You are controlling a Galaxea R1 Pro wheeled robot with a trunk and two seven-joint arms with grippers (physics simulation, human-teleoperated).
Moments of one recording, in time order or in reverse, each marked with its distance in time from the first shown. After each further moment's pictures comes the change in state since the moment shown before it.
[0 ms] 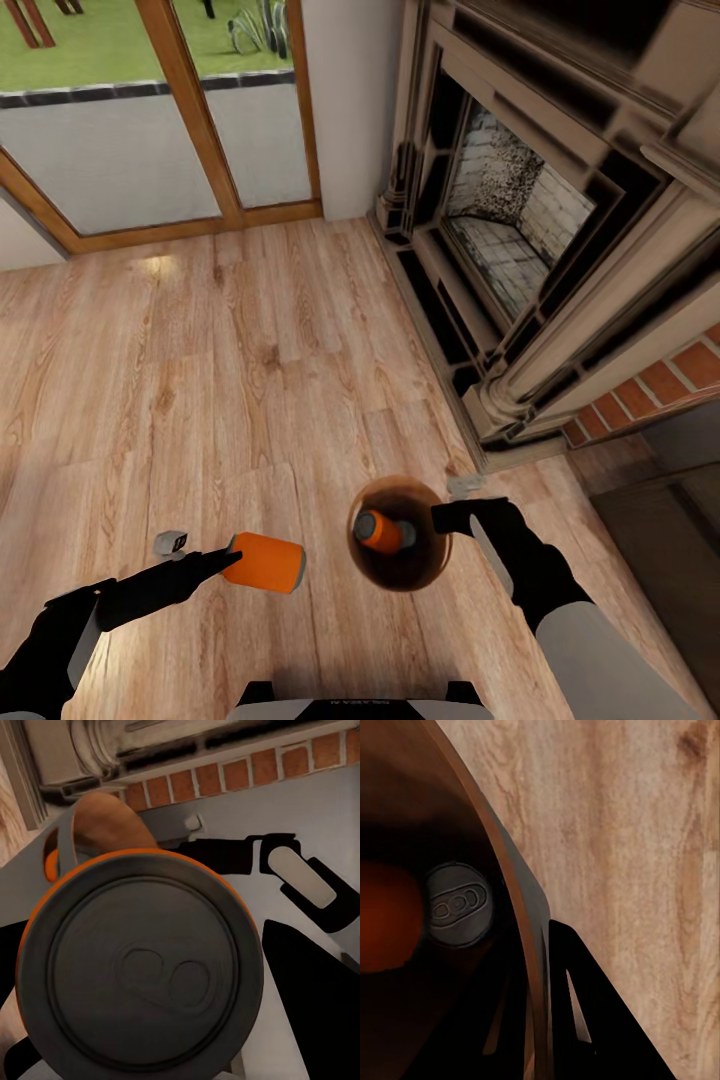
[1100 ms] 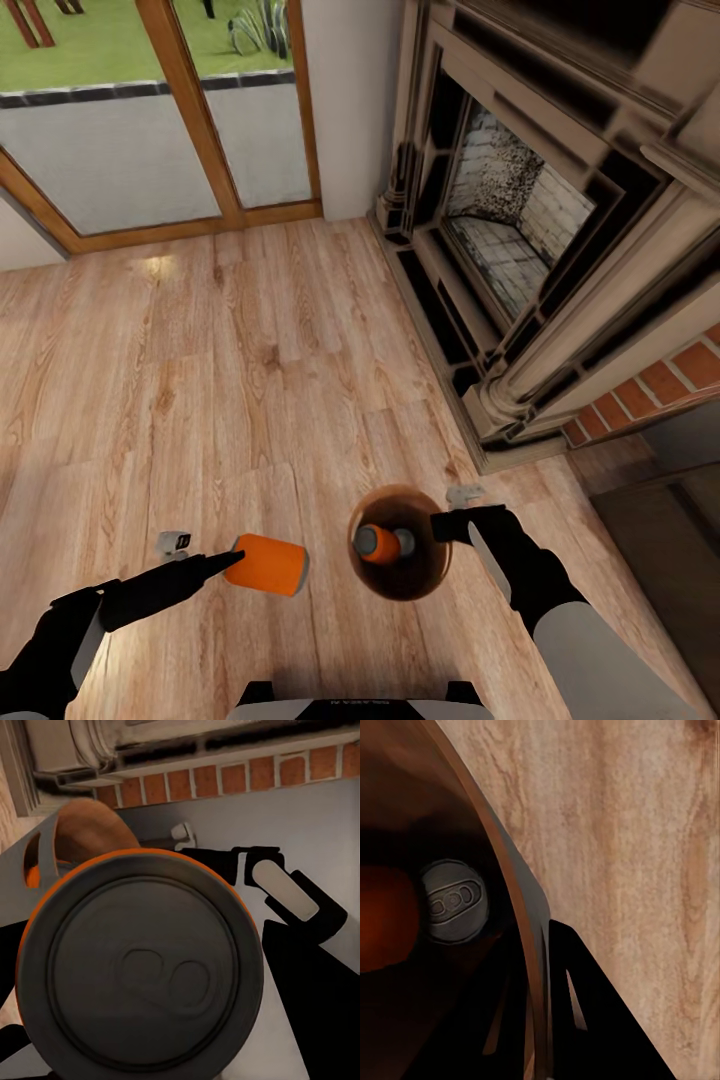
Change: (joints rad) left arm 0.000 -0.008 -0.005 0.004 0.001 0.073 0.000; right arm -0.007 0.004 0.002 0.079 0.001 -0.042 0.000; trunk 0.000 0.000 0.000
